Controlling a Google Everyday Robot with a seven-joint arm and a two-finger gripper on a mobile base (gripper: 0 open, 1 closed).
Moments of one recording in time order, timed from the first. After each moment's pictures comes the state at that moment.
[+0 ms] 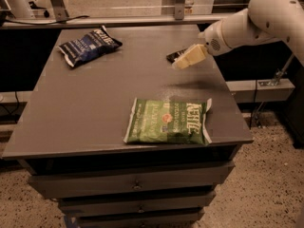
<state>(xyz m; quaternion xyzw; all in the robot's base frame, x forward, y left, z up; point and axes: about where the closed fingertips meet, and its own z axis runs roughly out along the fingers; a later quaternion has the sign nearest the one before) 0.711 -0.132 0.879 -0.44 0.79 0.16 0.40</state>
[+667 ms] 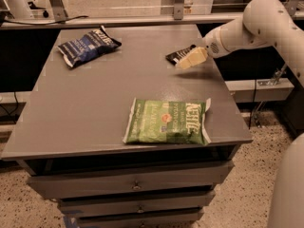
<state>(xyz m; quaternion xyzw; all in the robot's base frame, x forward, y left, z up) 0.753 -0.153 0.846 -0.41 0.81 0.15 0.40</state>
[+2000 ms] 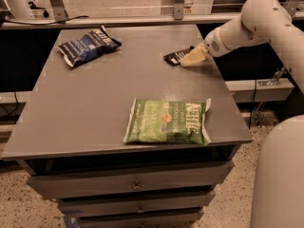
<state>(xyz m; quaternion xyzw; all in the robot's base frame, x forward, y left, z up) 0.768 -0.170 0.828 -0.38 0.84 0.15 0.36</state>
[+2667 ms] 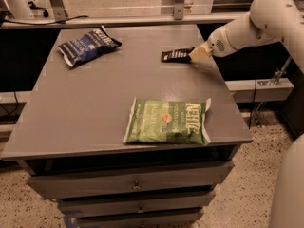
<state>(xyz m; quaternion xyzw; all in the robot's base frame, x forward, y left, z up) 0.739 -0.164 0.849 -0.39 0.83 0.17 0.37</state>
